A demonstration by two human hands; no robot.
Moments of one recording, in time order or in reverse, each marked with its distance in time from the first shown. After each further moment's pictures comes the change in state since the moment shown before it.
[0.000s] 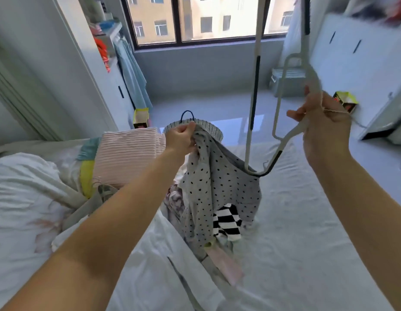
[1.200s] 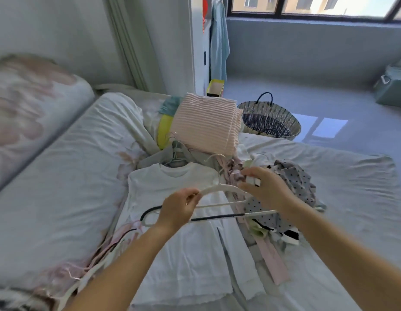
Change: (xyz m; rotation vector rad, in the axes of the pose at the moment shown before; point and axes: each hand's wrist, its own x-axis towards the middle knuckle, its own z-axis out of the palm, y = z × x) left_hand -0.145 -0.174 -0.244 0.796 0.131 0.215; right_hand -0.163 0.159 0.150 -0.935 -1.109 0.197
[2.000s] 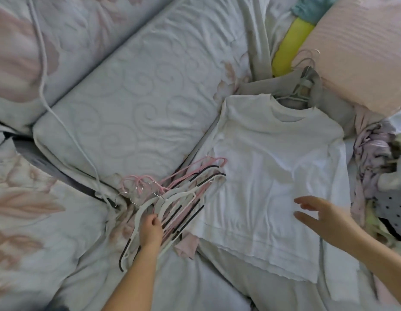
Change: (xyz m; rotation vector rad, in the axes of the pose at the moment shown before) left_hand -0.263 -0.340 -0.024 -0.158 0.419 -1.357; right_hand 0.025 -0.013 0.255 -0.261 -0.549 0.123
